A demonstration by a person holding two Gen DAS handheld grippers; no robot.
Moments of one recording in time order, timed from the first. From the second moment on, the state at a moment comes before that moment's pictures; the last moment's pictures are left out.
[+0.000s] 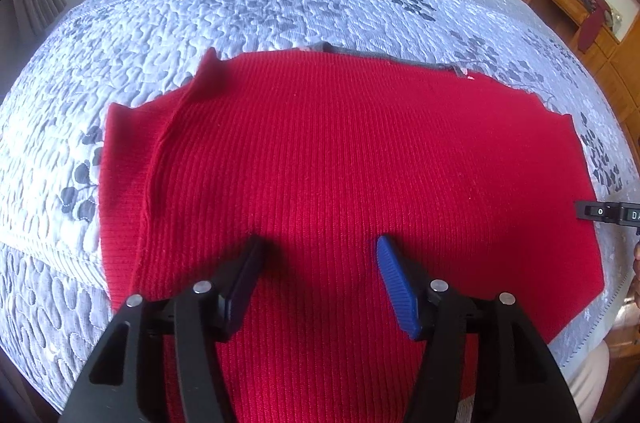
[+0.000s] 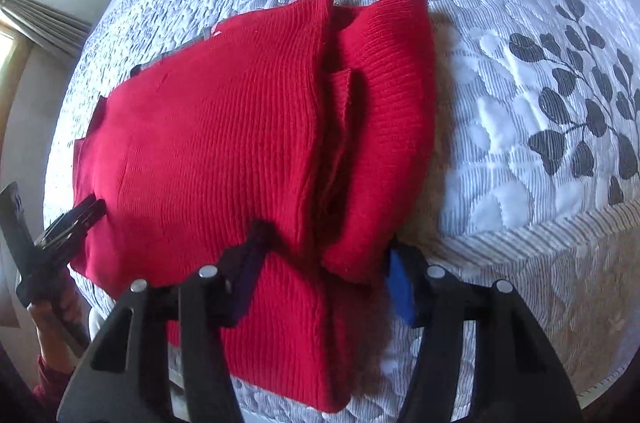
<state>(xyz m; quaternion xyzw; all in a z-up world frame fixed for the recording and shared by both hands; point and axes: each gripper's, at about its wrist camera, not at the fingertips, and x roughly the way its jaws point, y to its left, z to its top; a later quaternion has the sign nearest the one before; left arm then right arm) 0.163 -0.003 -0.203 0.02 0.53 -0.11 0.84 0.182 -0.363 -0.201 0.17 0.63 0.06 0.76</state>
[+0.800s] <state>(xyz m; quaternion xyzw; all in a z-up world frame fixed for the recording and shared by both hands) 0.158 -0.003 -0.203 0.00 0.52 -0.12 0.85 0.179 -0.352 -0.184 0.19 0.61 0.04 0.77</state>
